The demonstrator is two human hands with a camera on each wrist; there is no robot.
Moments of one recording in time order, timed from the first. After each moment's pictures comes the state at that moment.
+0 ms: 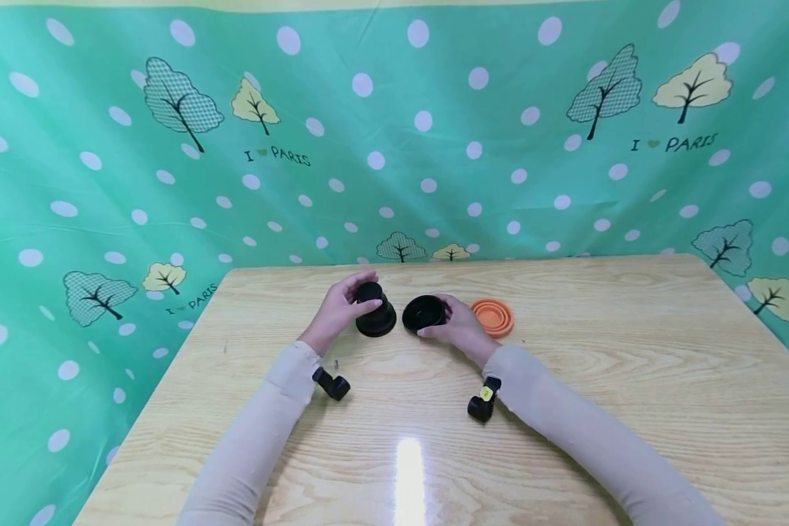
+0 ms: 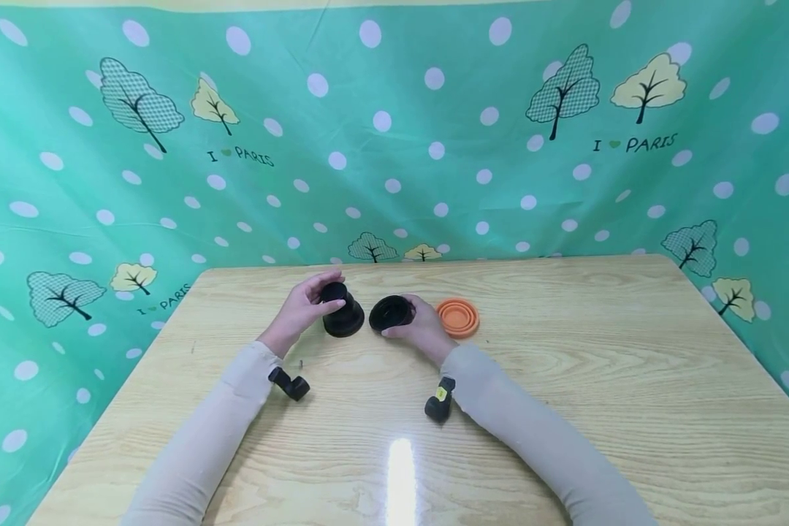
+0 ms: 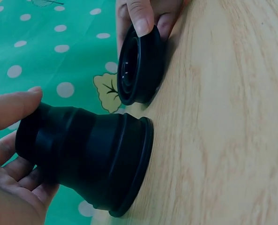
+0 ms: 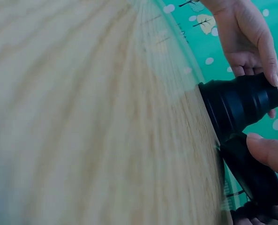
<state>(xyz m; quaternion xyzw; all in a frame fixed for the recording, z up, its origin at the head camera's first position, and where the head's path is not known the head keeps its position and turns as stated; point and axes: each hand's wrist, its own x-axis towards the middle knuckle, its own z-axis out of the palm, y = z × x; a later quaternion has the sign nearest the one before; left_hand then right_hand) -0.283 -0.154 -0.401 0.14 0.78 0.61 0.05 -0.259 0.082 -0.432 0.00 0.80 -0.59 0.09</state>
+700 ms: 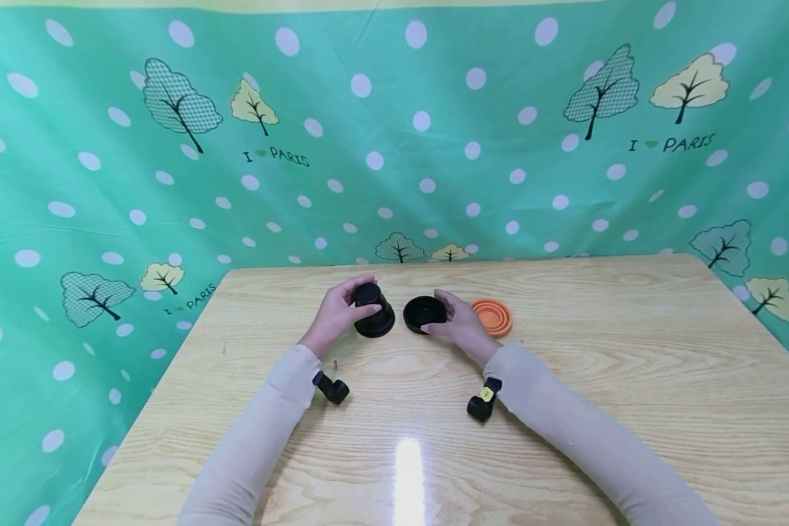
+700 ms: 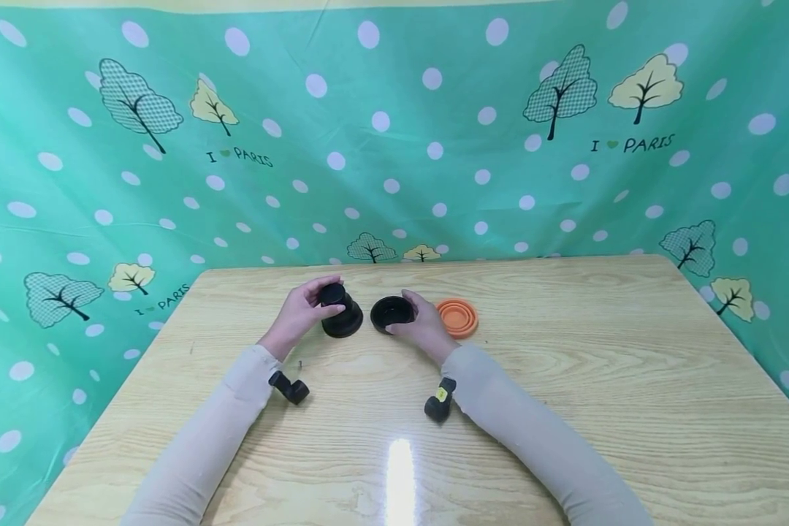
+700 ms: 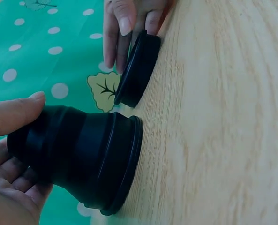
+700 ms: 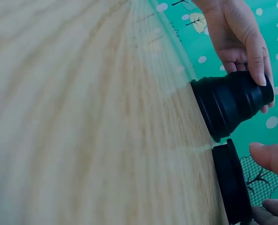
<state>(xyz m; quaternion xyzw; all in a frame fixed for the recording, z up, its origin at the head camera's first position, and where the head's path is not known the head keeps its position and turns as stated) -0.280 -0.152 -0.405 0.11 0.80 0.59 0.03 -0.257 0.090 -0.431 -0.03 0.78 -0.62 0.10</state>
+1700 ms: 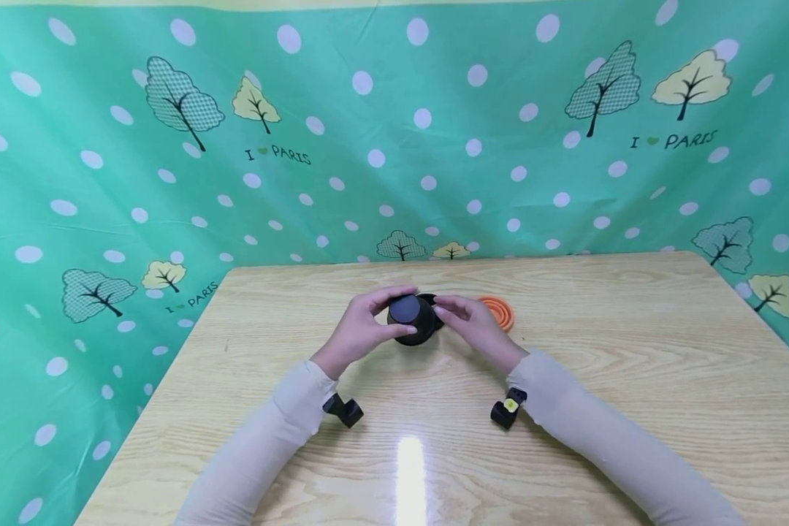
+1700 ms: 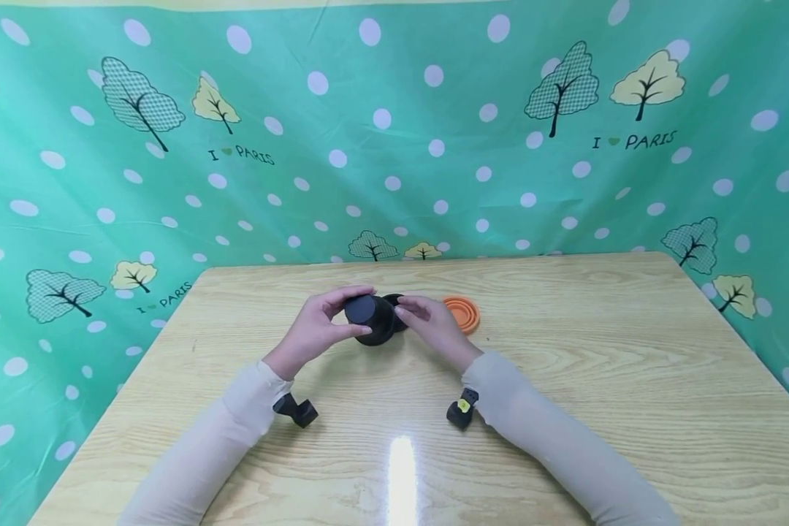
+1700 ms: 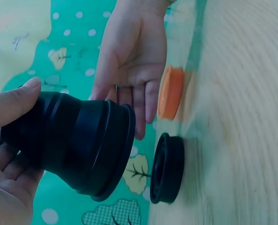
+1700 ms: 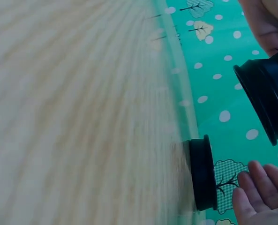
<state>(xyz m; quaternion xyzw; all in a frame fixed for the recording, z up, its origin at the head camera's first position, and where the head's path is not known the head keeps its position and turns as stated) -0.226 -0.111 -0.369 0.27 0.78 0.56 0.01 -0.236 0.110 -0.415 -0.11 0.80 -0.58 0.07</state>
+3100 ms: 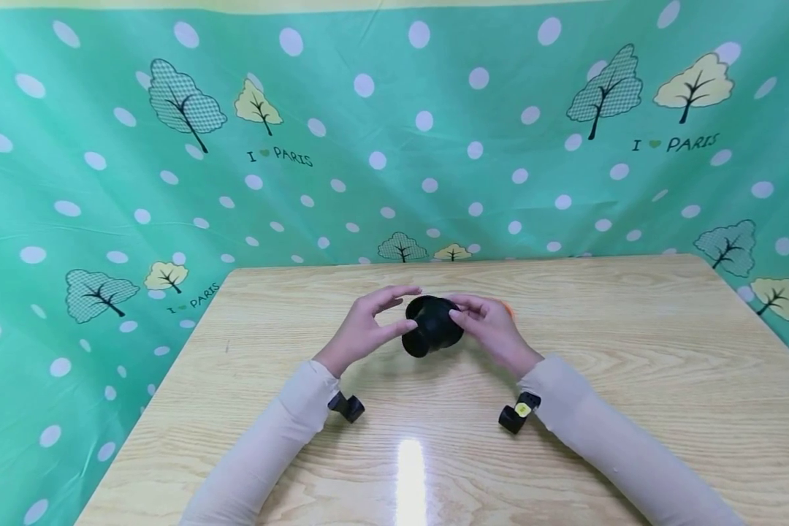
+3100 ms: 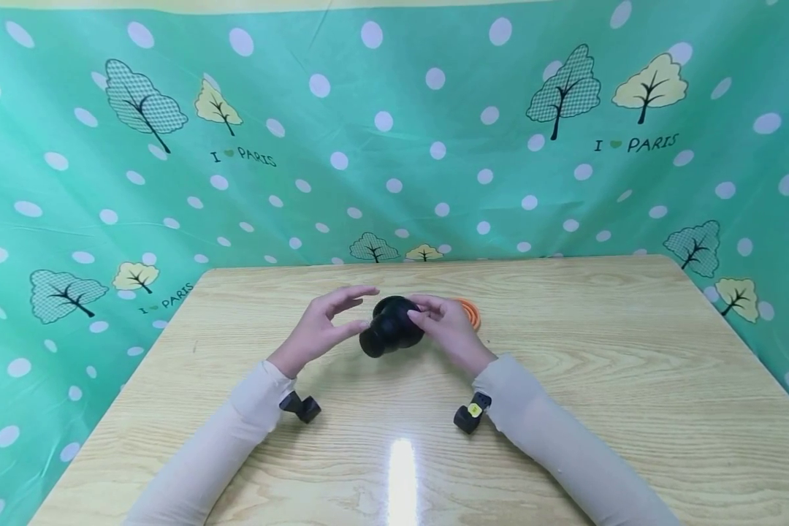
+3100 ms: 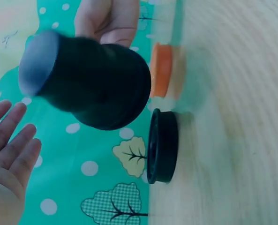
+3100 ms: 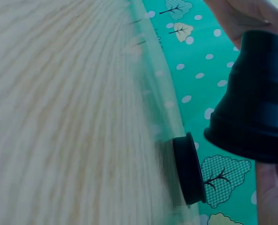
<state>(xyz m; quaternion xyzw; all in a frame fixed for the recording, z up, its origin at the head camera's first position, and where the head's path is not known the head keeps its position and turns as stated) -0.233 -0.112 -0.376 0.35 0.79 0.51 -0.04 -0.229 0.122 -0.408 -0.12 0.71 -0.70 0.04</state>
